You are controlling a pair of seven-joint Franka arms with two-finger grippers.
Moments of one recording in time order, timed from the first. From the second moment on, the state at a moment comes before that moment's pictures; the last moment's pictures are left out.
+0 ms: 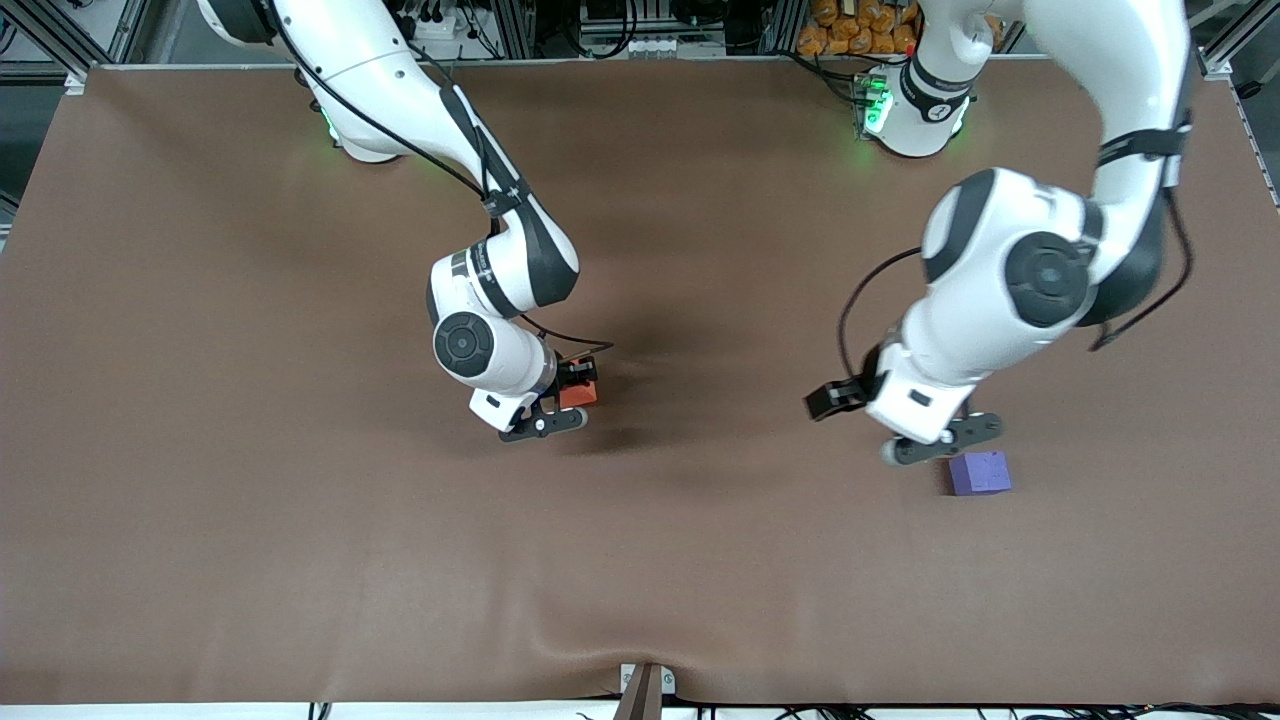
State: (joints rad) left arm -0.28 0.44 -0.15 -1.46 -0.08 1.99 -0.70; right arm 0.69 0.69 -0.16 -1.61 0.46 2.21 0.11
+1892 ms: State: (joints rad) left arm -1.10 1.01 0.31 -1.30 -0.19 2.78 -1.07; right arm 0.03 0.11 -0.12 -1.47 0.02 1.45 -0.16
